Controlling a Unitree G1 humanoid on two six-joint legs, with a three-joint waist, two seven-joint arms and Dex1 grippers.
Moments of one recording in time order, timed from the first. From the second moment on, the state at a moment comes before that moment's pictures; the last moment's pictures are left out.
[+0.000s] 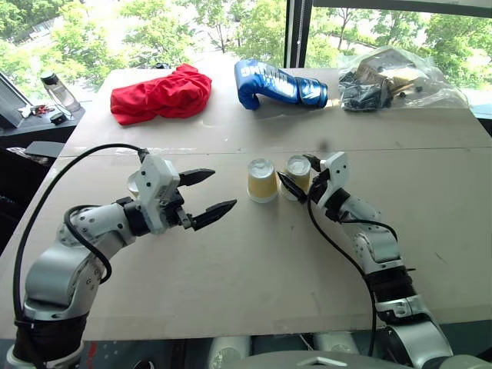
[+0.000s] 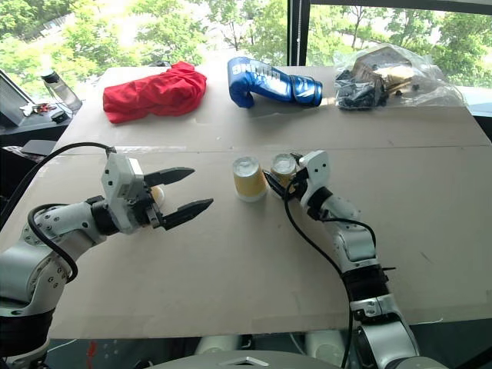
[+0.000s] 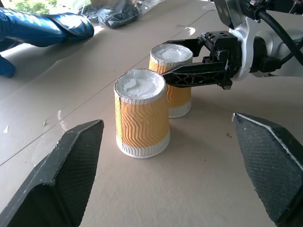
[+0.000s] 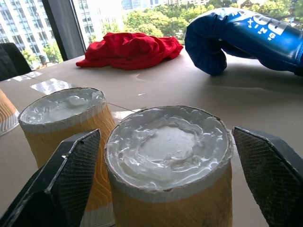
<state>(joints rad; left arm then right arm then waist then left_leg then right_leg) -0.08 0.78 0.24 -0.47 -0.63 0.51 -0.85 -0.39 -0.11 0.09 0.12 0.26 0.09 0.52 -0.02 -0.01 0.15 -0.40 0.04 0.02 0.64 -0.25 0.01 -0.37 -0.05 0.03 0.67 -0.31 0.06</state>
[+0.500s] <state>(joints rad) 0.13 0.30 0.28 -0.62 -0.42 0.27 -0.38 -0.25 -0.30 -0.02 -0.06 0.55 0.03 0.93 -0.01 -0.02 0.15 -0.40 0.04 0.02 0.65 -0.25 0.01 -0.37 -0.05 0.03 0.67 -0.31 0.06</state>
